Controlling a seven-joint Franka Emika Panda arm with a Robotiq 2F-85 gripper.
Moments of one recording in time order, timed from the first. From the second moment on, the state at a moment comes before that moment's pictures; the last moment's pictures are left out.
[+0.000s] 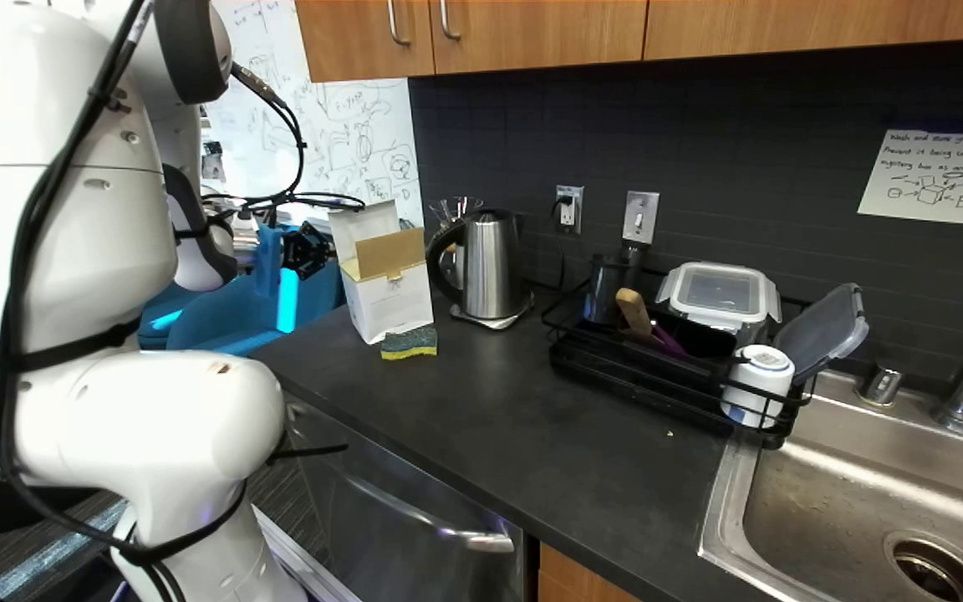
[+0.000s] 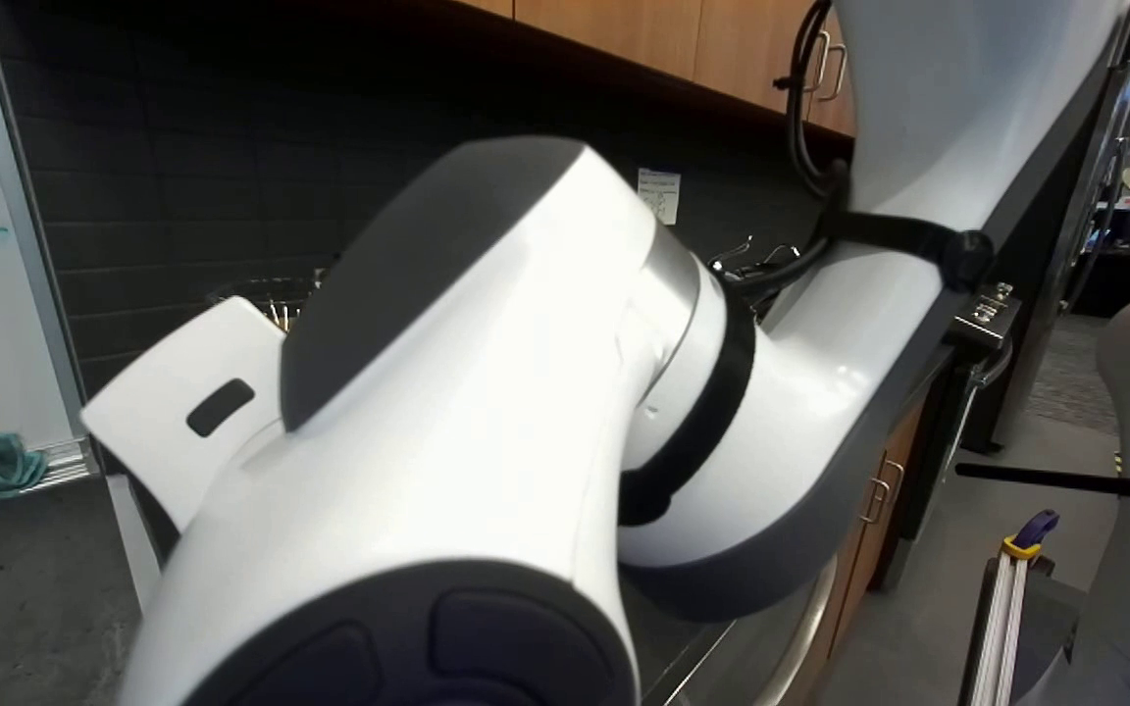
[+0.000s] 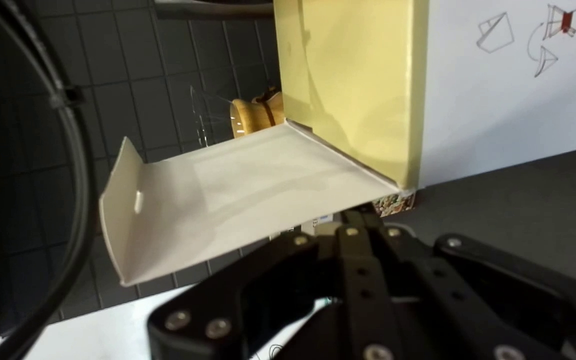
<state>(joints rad) 0.52 0.26 0.48 -2.18 -1.62 1.86 0.95</state>
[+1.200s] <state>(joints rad) 0.52 0.26 0.48 -2.18 -1.68 1.84 1.01</state>
